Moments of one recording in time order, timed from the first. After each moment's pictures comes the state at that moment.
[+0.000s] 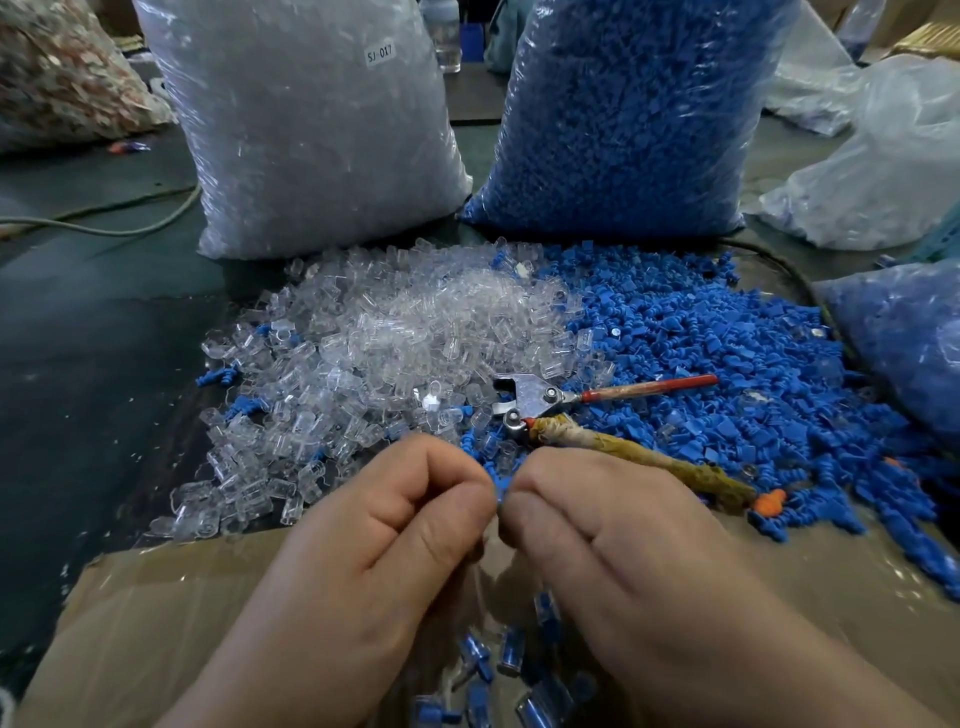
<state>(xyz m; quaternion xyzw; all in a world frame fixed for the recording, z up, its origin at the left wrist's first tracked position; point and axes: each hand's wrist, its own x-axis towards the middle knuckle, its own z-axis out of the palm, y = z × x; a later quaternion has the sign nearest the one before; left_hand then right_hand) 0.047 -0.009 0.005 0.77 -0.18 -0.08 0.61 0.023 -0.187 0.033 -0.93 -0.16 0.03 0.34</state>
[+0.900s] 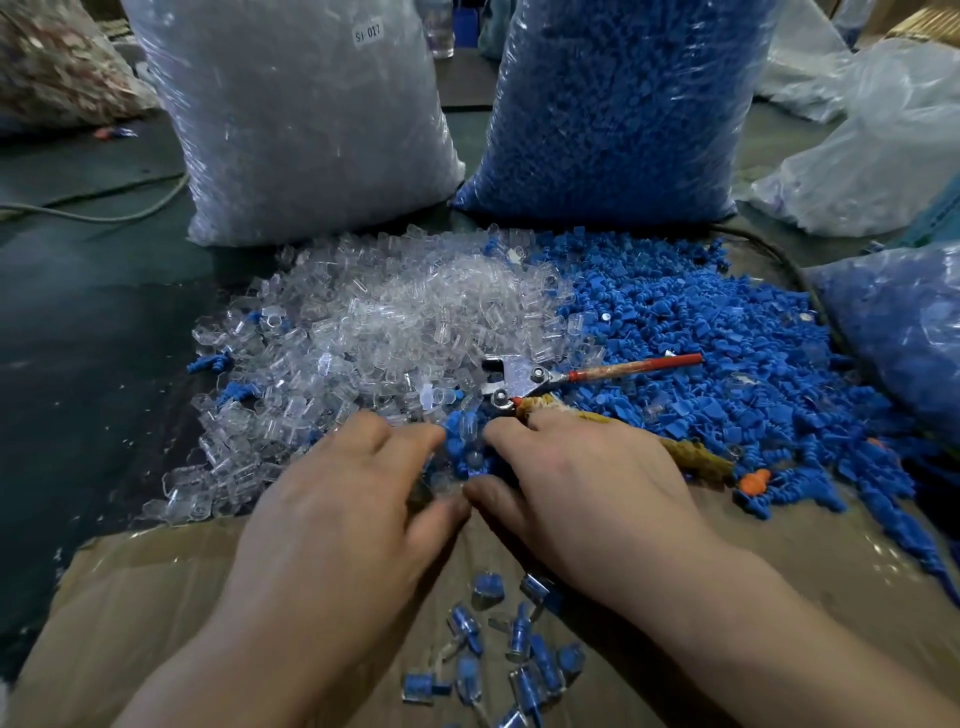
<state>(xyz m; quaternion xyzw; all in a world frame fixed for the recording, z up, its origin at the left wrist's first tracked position) 0.057 -0.008 -0.008 0.98 -0.16 0.06 0.12 0.053 -0.183 -0.005 -0.99 -0.13 -0.06 0.06</state>
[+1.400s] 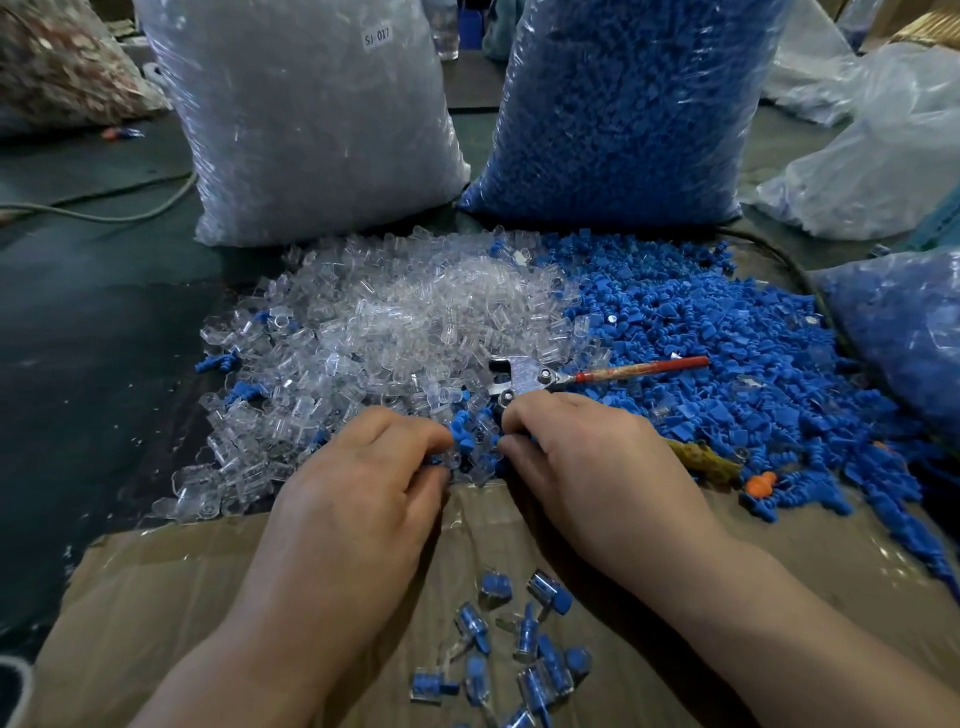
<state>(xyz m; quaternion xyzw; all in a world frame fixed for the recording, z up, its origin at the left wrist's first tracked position) 0.060 -0.008 -0.010 0.95 -0.16 0.08 0.26 0.059 -0.192 -0.007 -0.97 -0.11 -0.08 0.21</state>
